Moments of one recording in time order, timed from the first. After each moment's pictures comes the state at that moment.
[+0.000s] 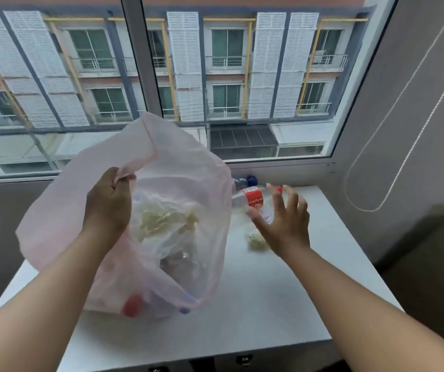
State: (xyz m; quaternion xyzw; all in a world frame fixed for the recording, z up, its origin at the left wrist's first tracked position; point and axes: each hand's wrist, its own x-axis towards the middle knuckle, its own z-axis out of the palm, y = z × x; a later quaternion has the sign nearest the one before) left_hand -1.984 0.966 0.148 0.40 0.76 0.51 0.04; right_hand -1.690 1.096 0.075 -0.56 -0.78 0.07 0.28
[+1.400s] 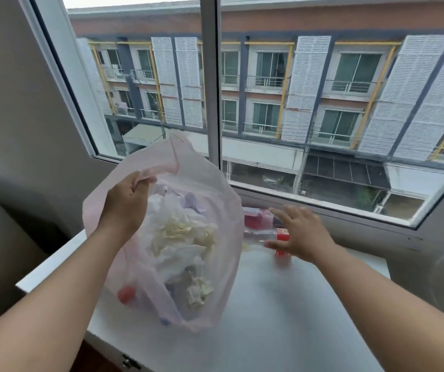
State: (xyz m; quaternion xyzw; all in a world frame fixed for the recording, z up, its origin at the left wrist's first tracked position) left_hand -1.951 0.951 0.167 0.24 0.84 0.49 -0.07; right_hand -1.721 1.240 0.096 -0.26 -0.97 -0.01 0.05
